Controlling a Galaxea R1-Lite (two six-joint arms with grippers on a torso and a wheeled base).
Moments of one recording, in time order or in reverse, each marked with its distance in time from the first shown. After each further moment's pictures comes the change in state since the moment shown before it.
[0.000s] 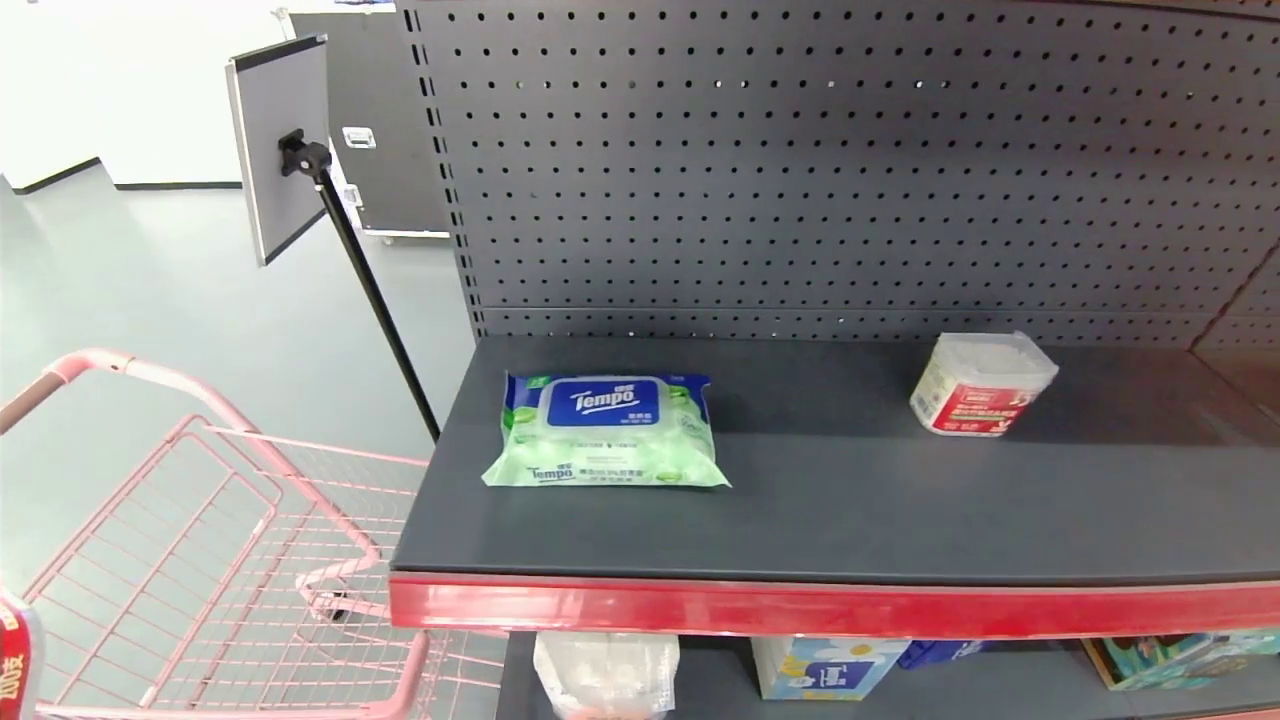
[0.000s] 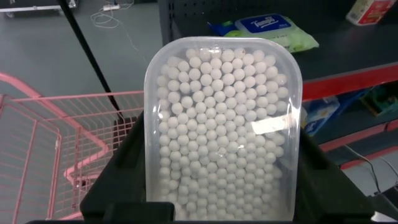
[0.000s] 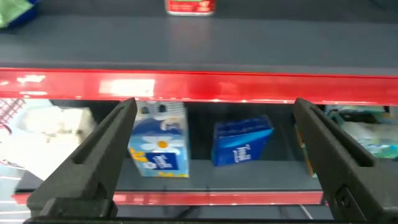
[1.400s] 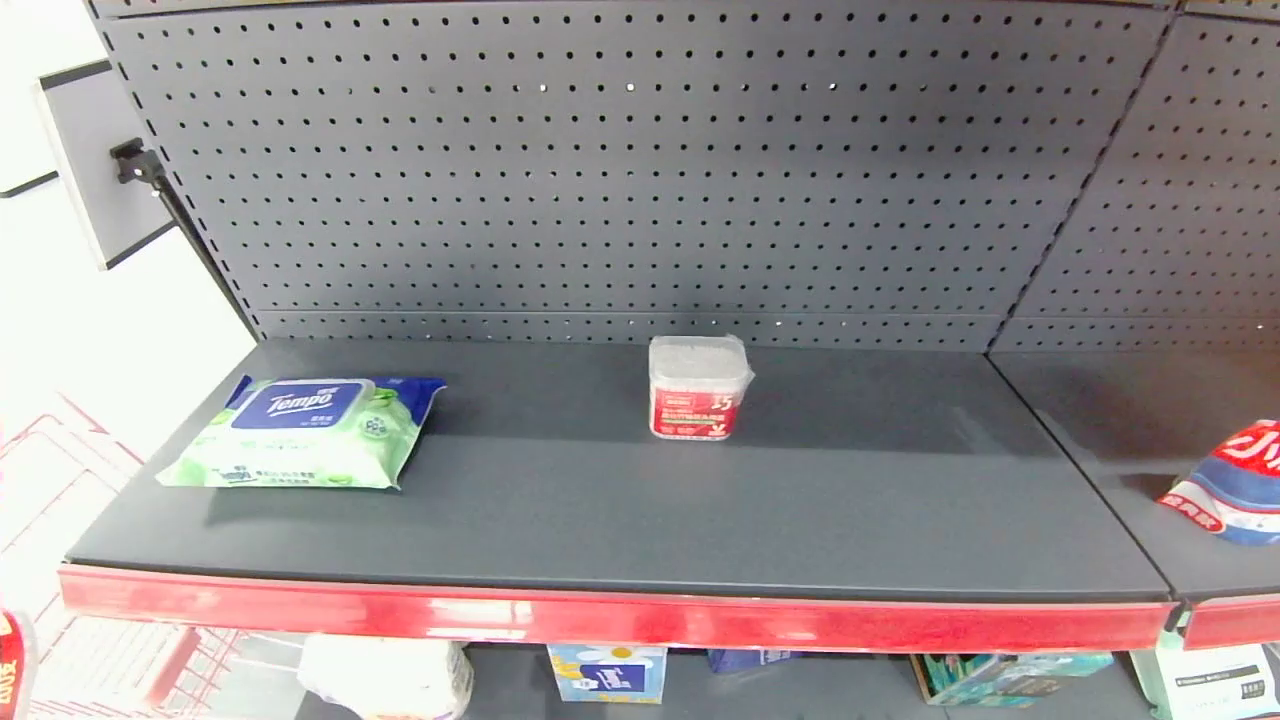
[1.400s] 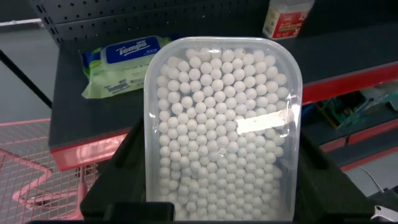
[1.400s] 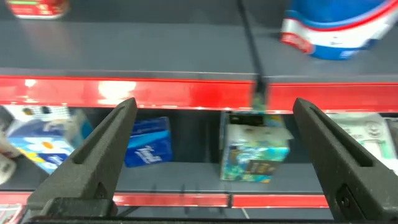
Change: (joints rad) left arm 0.000 -0.009 -0.001 0.001 -0.003 0.043; right arm 0.000 0.000 0.000 0.000 0.000 0.000
